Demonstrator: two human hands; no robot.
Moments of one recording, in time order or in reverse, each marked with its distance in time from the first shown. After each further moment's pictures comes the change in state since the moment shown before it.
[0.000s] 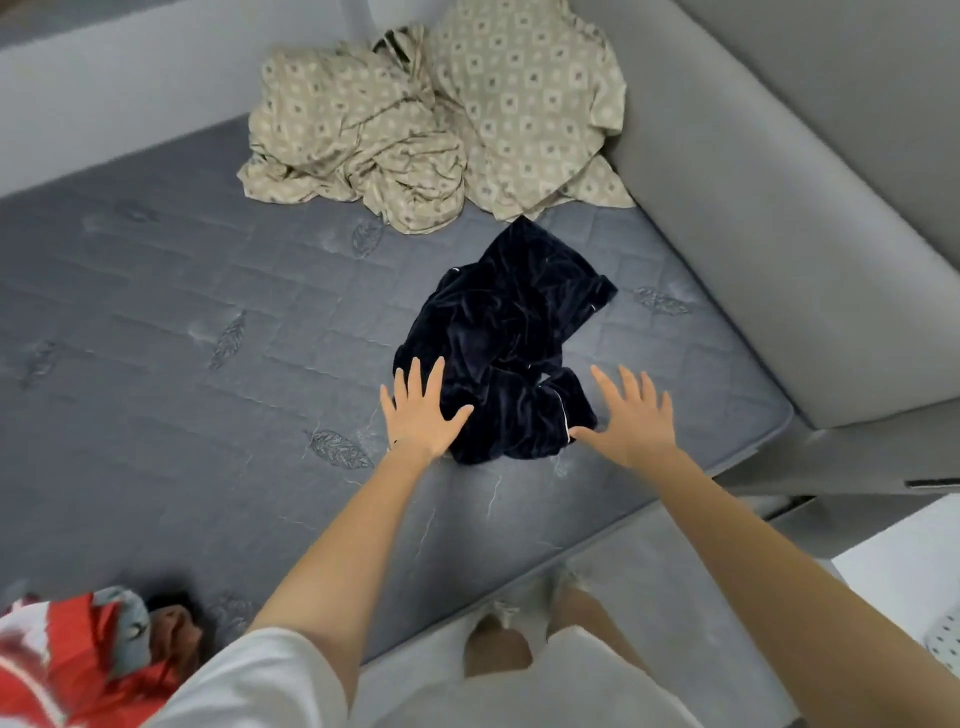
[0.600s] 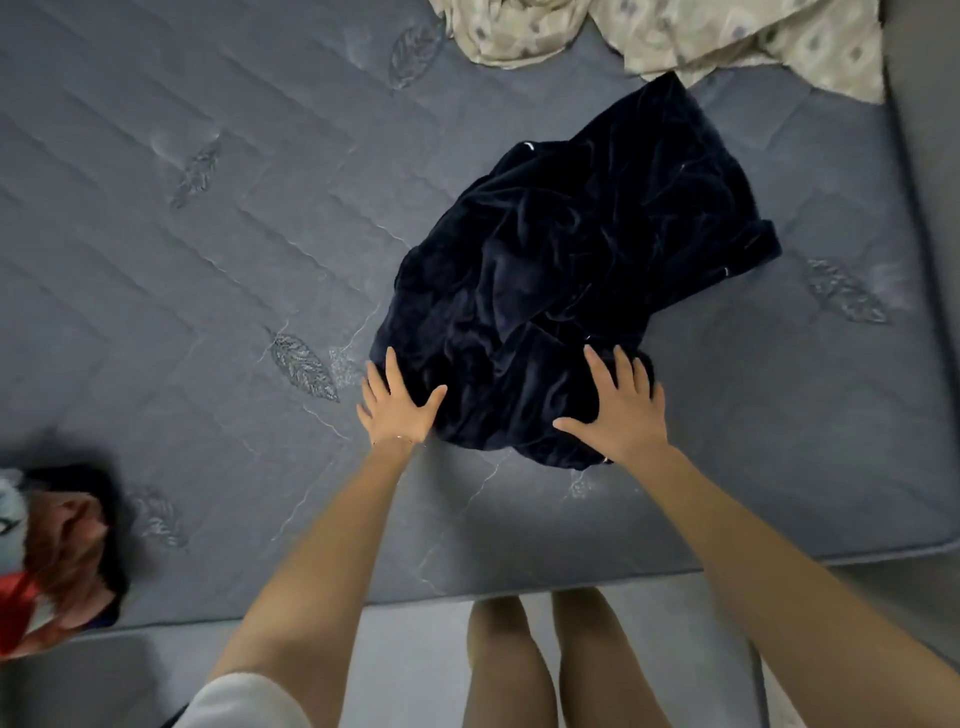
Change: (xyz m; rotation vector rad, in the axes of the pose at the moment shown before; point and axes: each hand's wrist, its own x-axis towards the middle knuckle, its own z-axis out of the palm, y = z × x) left_hand 0.105 -0.035 0.188 -0.467 -0.034 -0.678; right_hand 0.225 -0.008 0.137 -0.015 -0.251 -0.277
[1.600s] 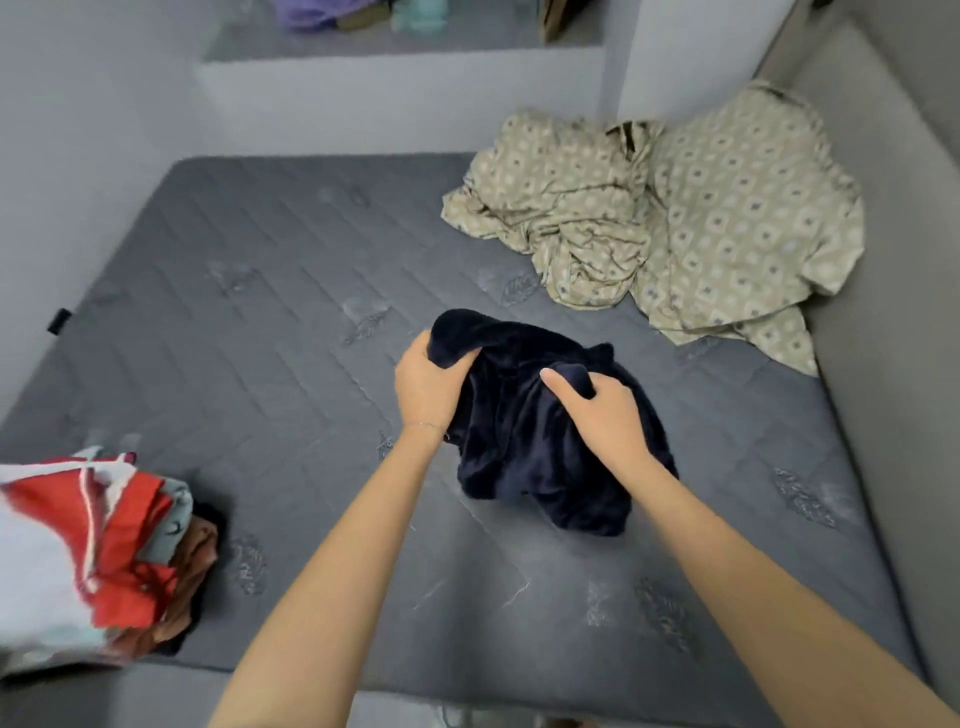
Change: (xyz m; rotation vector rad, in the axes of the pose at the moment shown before) left_hand -0.142 0.093 -0.278 -0.914 0.488 0.375; right_hand -0.135 -0.168 -0.203 0.785 0.370 -0.404
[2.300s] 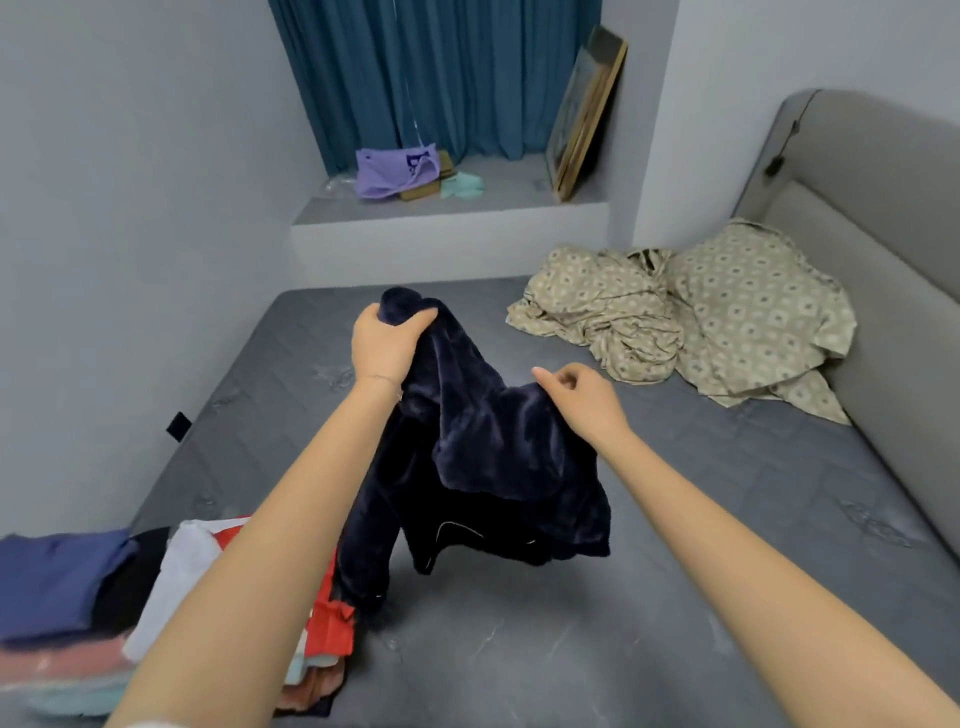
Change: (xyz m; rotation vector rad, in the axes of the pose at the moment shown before) left_hand 0.020 0.110 -0.343 -0.126 0.027 0.071; right_hand -0.128 -0.229 0.165 -0.119 0.096 -0.135
